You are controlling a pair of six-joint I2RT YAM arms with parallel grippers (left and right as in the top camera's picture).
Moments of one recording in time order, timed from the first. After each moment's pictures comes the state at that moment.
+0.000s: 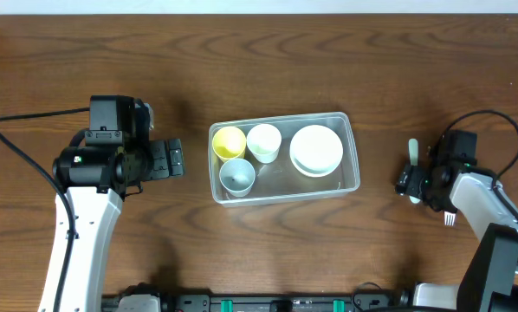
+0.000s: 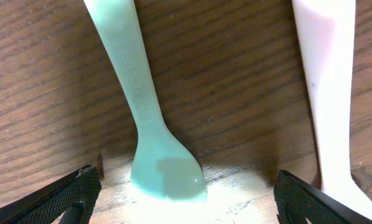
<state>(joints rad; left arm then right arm) -0.01 1.23 1.14 -1.06 0.05 -0.15 -0.25 1.54 0.70 -0.51 0.02 0.16</state>
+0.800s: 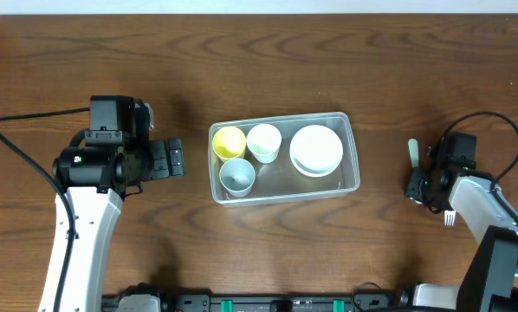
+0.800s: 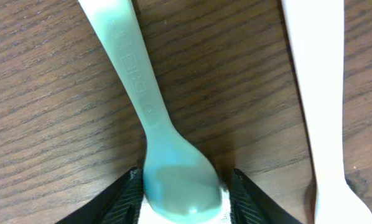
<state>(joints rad) -0.01 1.23 1.14 -1.07 0.05 -0.15 -0.25 1.53 0.68 -0.47 0.03 0.15</state>
